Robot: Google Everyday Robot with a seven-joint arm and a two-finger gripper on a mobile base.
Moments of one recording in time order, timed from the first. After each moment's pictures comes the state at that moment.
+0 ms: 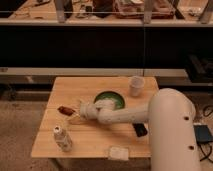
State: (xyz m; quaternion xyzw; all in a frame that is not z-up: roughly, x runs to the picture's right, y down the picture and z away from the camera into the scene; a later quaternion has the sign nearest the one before) arm -0.210 0.117 0.897 0.44 -0.17 -0.82 0.31
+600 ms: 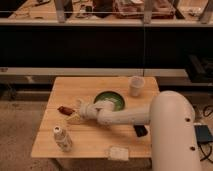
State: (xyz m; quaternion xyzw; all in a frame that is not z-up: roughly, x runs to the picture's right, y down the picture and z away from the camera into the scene) arm -0.212 0.116 0.897 0.45 -0.17 -0.82 0.32
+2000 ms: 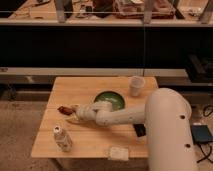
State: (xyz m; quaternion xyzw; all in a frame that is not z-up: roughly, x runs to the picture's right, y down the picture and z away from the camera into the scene) arm -0.222 0.132 0.896 0.44 -0.18 -0.83 0.29
